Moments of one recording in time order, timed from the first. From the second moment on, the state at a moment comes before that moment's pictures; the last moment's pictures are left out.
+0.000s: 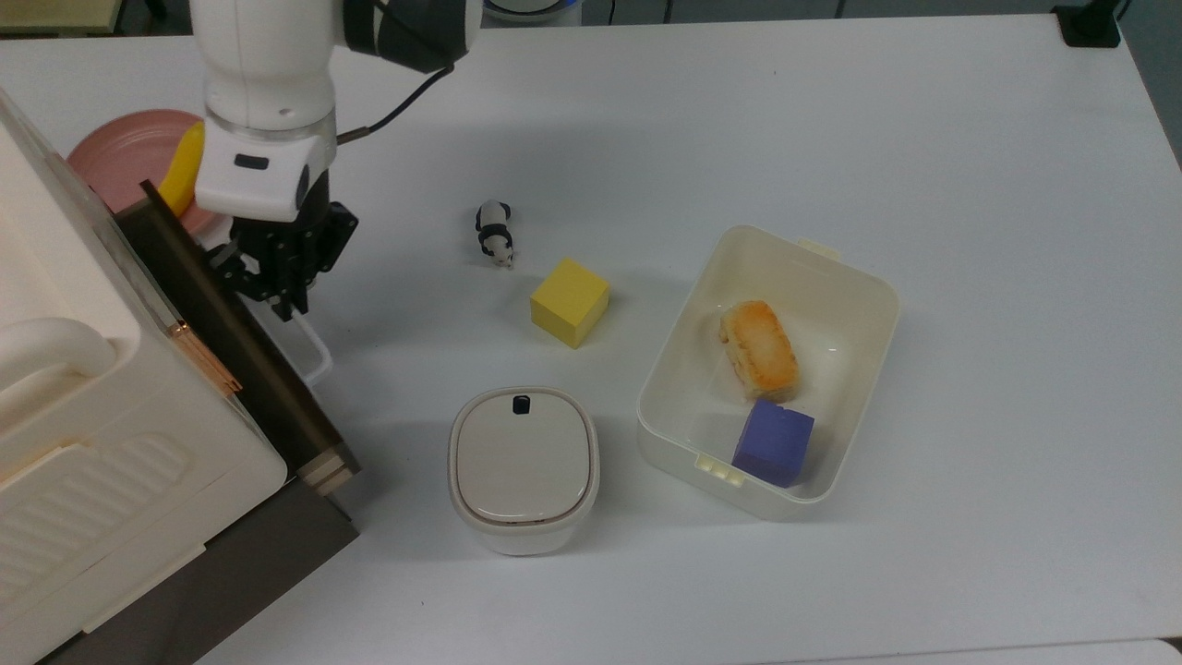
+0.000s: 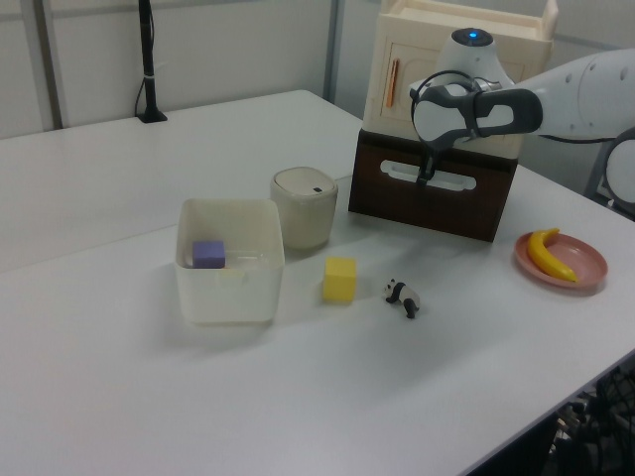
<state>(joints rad) -0.12 0.35 -0.08 -1.64 -0.14 2.31 -0.89</state>
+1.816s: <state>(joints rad) -0.09 0.30 0.00 -1.68 -0.15 2.15 -0.89</state>
